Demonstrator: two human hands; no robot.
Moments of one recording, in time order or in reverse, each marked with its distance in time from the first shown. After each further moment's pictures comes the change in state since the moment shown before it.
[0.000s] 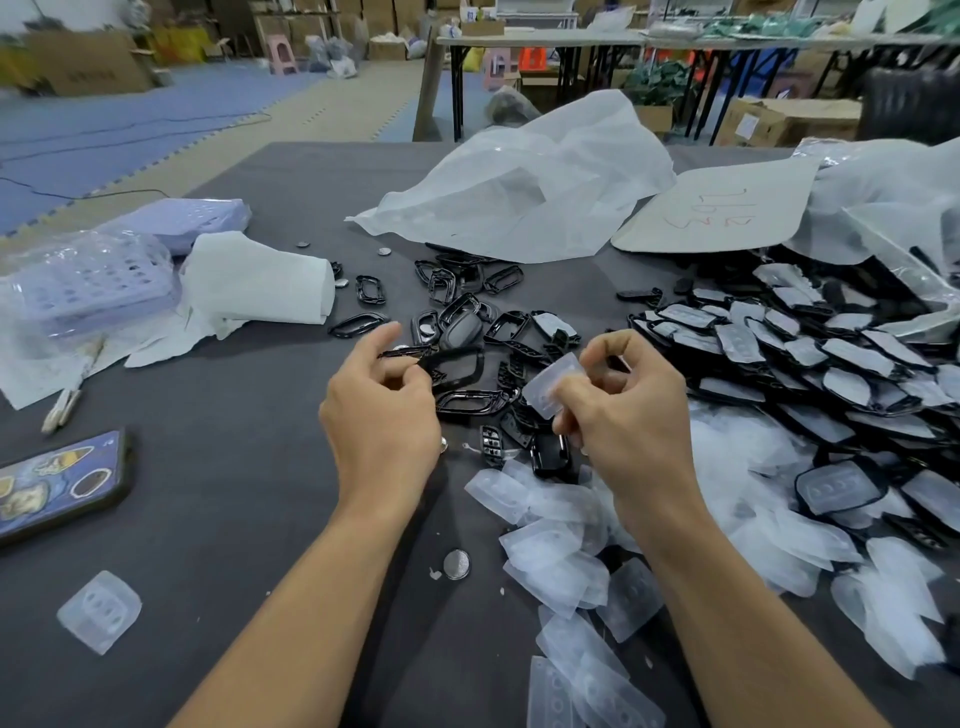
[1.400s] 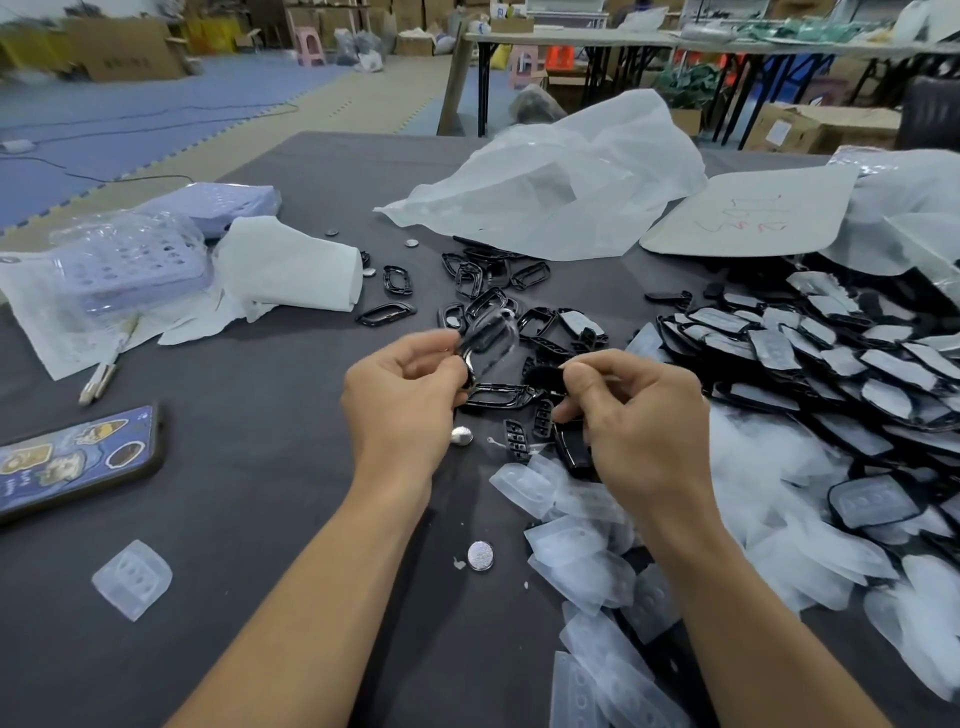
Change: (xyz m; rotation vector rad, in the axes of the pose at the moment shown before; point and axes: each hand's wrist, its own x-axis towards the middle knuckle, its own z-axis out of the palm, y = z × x) left_hand 0.002 -0.003 -0.004 -0.340 -0.128 -0.200; right_hand -0.005 0.005 0.006 -0.248 -0.018 -0.192
